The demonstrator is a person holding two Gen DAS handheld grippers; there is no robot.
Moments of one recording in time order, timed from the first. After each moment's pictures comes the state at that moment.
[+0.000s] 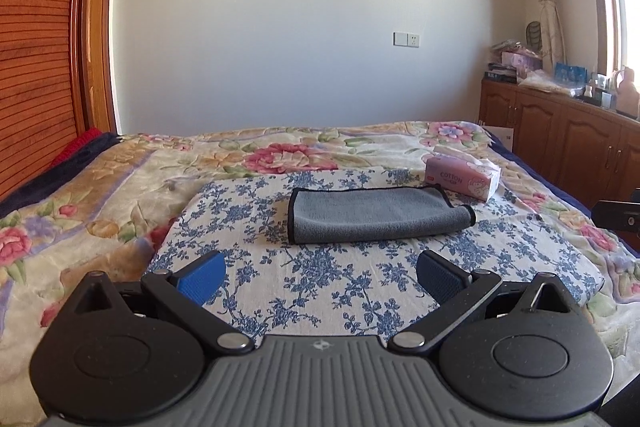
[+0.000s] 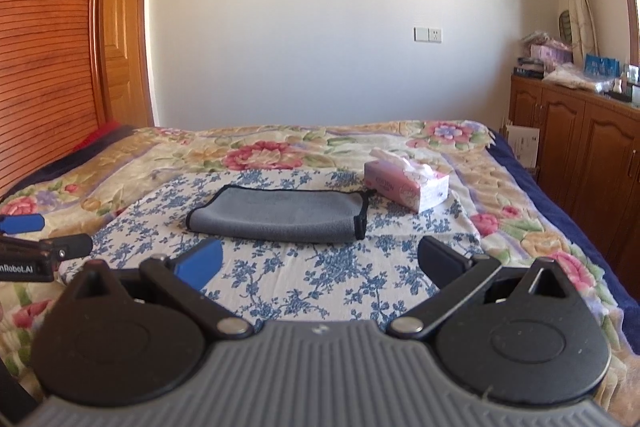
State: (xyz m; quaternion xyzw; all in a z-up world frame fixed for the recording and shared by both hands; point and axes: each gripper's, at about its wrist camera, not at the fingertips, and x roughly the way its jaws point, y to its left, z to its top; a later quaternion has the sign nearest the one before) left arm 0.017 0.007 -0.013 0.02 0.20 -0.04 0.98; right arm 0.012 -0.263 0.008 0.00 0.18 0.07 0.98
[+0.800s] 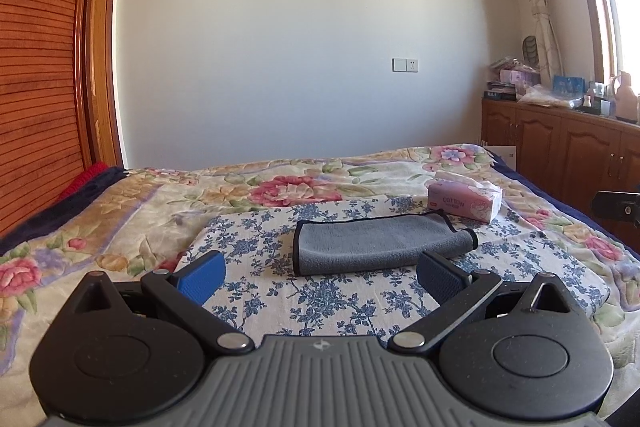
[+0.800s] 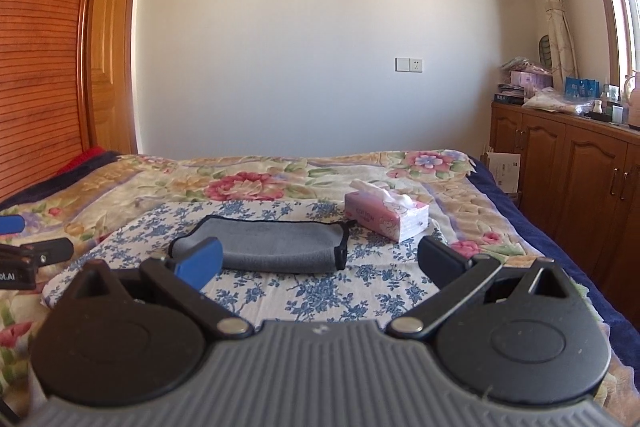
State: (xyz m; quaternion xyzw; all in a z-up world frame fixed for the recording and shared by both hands) left arm 0.008 0.000 -0.005 0.04 0.15 -0.04 0.99; right arm 0.006 -0.269 0.011 0.01 0.13 0.04 0.99
